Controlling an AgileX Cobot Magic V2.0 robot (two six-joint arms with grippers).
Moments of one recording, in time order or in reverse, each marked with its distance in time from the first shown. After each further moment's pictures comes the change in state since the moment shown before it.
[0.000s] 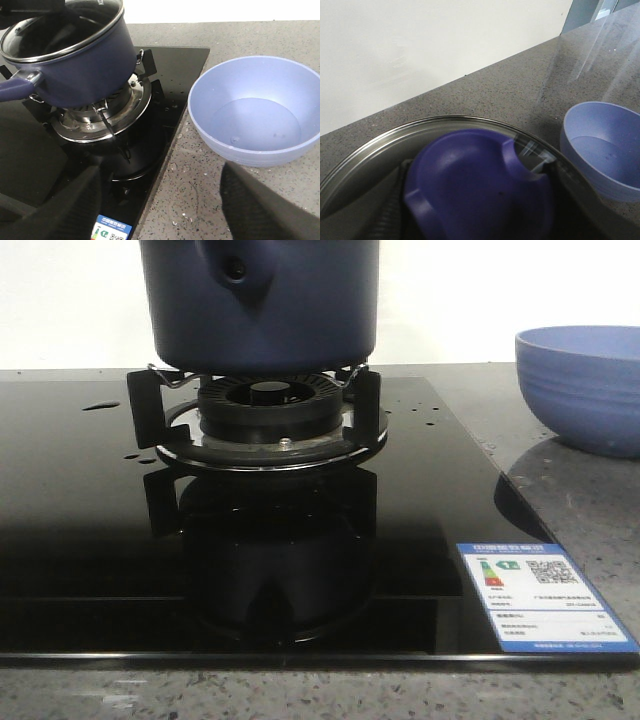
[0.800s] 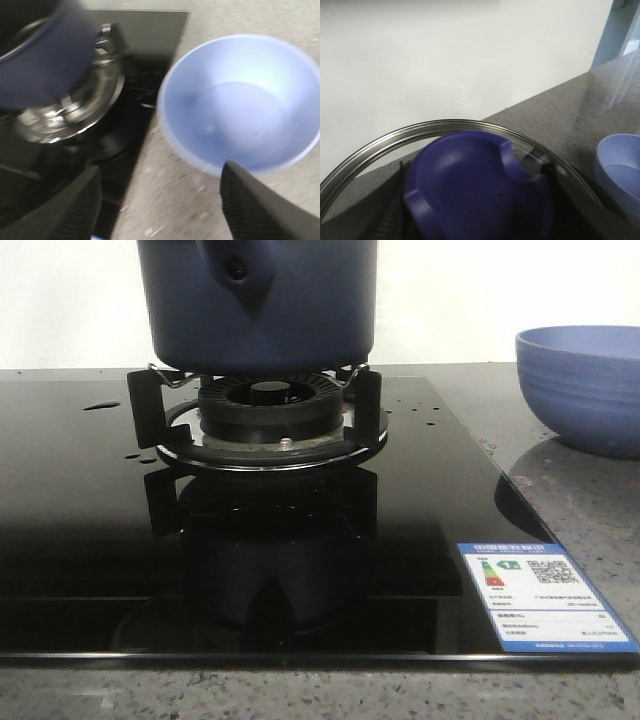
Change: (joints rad) left arm 0.196 -0.174 0.005 0.022 0.084 0.002; right arm 0.000 0.390 -0.252 -0.142 0.090 0.110
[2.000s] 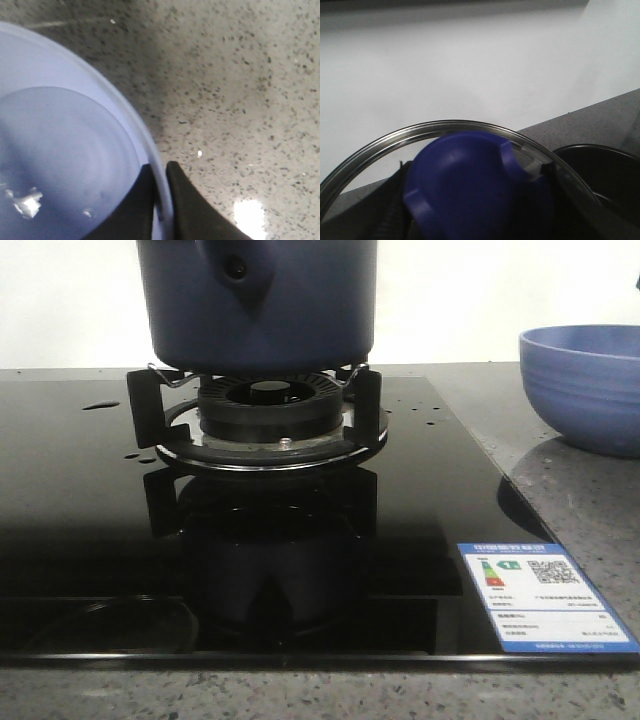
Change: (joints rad) left arm 0.285 -0.080 0.000 0.016 0.148 0.000; right arm -0.142 0.682 -0.328 -0.284 0.158 0.200
